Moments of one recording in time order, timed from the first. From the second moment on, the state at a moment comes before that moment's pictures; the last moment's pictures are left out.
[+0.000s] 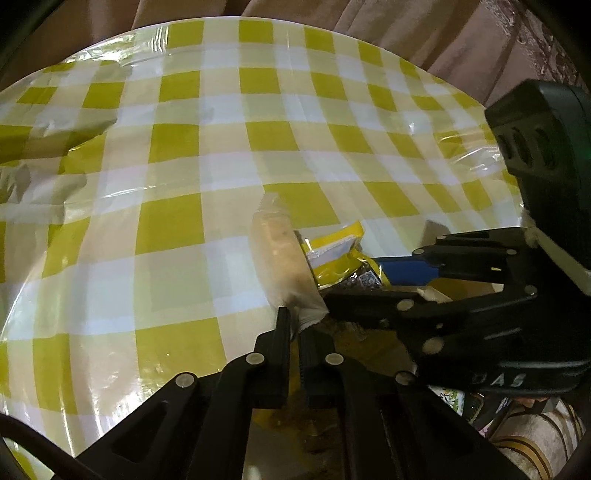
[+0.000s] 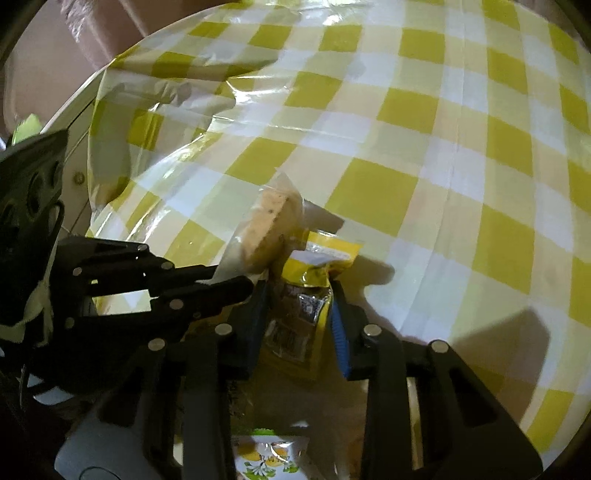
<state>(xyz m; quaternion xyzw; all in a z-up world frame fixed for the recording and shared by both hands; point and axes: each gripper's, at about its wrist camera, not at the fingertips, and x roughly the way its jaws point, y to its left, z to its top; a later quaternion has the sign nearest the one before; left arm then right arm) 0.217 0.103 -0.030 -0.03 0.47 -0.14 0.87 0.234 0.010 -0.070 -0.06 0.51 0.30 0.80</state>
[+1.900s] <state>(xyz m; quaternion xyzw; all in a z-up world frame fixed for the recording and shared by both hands) 0.061 -0.216 0.046 0.13 0.42 -0.37 0.82 0.027 -0.374 0.015 0.13 0.46 0.03 0.88</state>
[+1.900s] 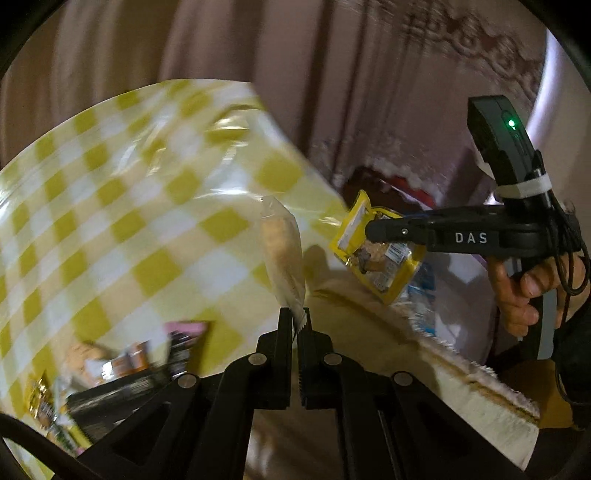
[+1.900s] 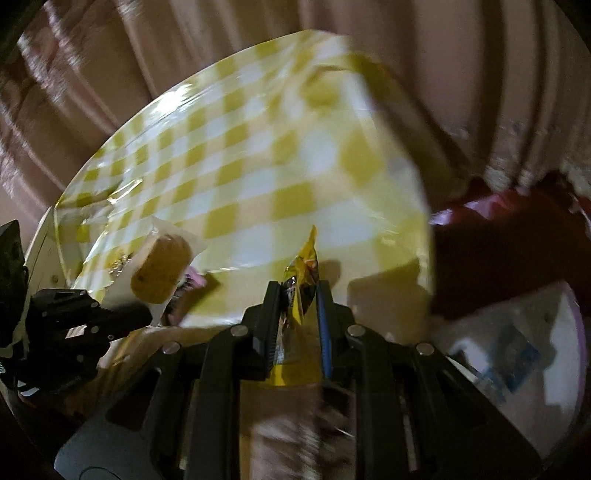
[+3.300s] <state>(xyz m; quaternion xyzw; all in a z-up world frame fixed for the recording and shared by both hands) -0.009 -0.360 0.022 0.20 0.49 -0.46 0.71 -0.076 -0.498 -0.029 0.18 0.51 -0.14 0.83</state>
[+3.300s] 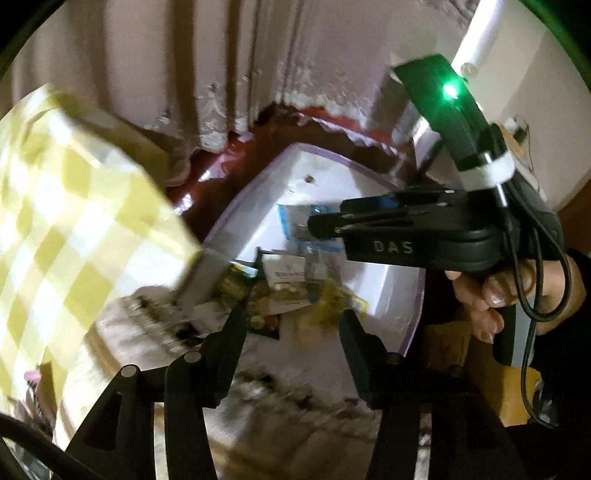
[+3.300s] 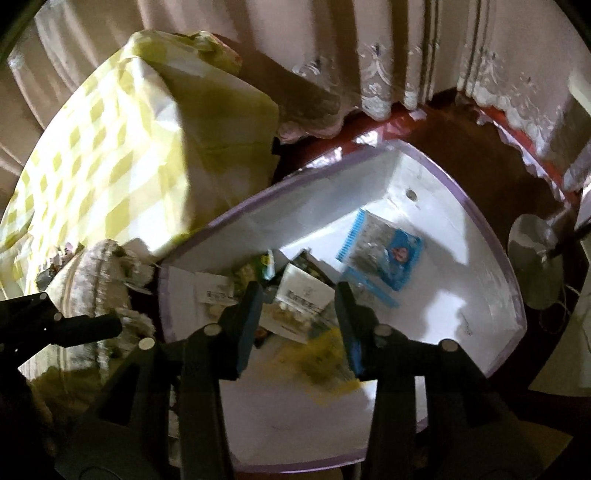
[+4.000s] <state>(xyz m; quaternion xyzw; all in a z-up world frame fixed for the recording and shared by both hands) 0.075 0.016 0.019 0.01 0.52 -0.13 0.85 0.030 -0.268 0.027 0.02 0.48 0.09 0.87</state>
